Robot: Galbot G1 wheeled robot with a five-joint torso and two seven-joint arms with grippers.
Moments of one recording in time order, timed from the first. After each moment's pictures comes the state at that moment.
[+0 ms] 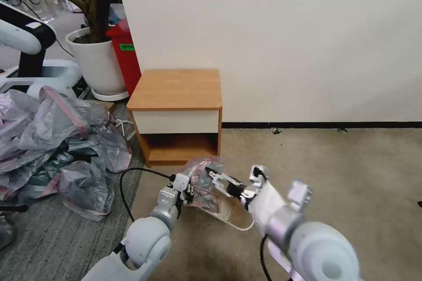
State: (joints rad) left arm 1.29 -1.10 -0.06 -2.03 -0.23 0.49 -0.26; right arm -1.24 1.16 0.04 2.34 1.37 -0.45 0.69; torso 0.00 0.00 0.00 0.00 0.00
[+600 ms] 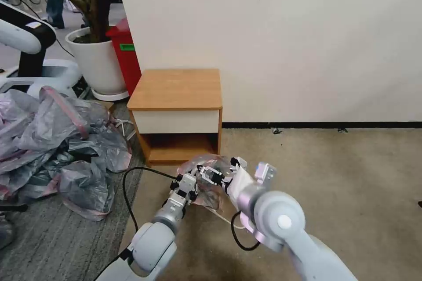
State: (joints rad) left arm 1.30 -1.13 -0.05 -1.99 -0.01 0.39 -0.20; right arm -1.05 1.24 -0.05 2.11 1.38 -0.44 0.88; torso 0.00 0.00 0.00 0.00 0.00
